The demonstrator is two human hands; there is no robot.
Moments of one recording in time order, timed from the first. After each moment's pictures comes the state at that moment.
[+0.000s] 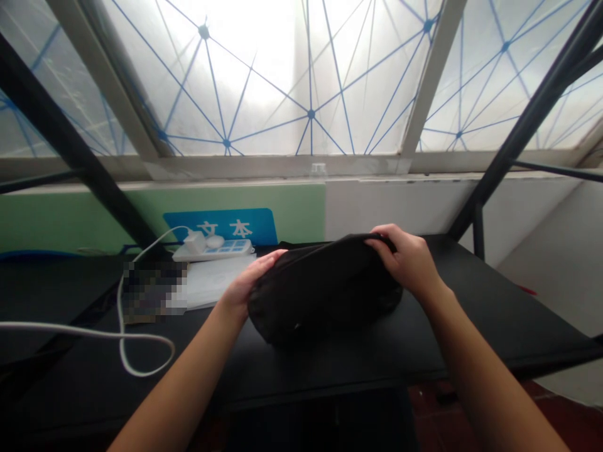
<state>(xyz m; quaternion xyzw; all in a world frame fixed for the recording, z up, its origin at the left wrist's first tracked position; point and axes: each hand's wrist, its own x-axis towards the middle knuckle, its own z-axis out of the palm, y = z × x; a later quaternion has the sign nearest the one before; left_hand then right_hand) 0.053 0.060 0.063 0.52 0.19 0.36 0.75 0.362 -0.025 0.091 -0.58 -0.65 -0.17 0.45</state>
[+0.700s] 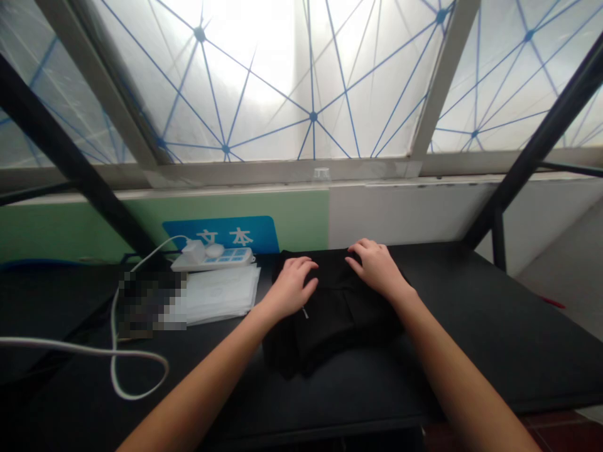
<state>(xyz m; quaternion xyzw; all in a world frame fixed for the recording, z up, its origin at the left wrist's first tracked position) 0.110 0.099 0.023 0.86 0.37 0.29 0.21 0.373 0.067 0.022 -0.63 -0.73 -0.11 0.25</state>
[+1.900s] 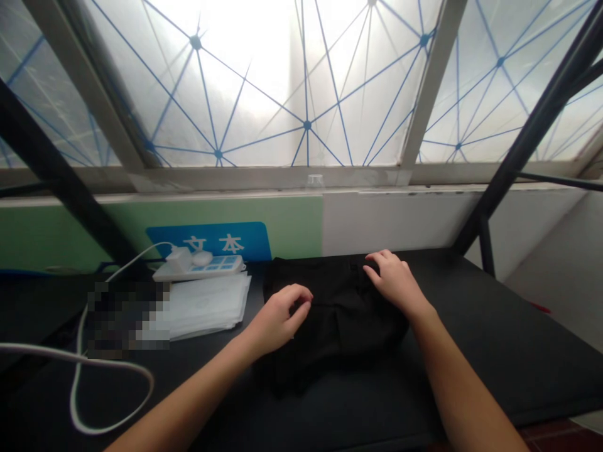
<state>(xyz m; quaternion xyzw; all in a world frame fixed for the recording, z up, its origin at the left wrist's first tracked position) 0.094 0.073 0.020 0.88 0.29 0.28 0.24 0.413 0.046 0.013 -0.71 -0.65 -0.08 0.26</state>
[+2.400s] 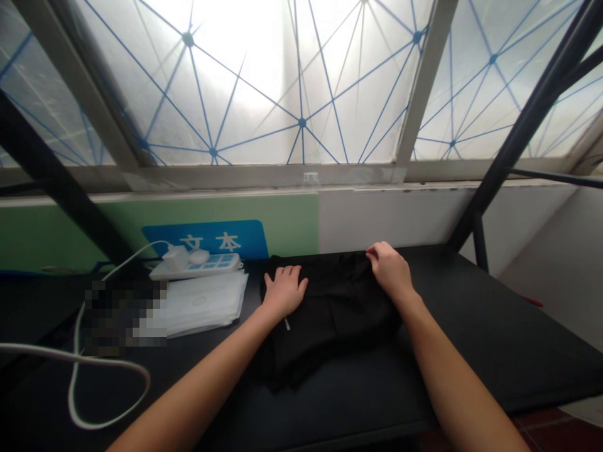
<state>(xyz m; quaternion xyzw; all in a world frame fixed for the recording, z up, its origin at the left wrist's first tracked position) 0.135 0.124 -0.018 0.85 0.49 0.17 0.05 0.416 0.056 0.008 -0.73 -0.60 -0.14 0.30</state>
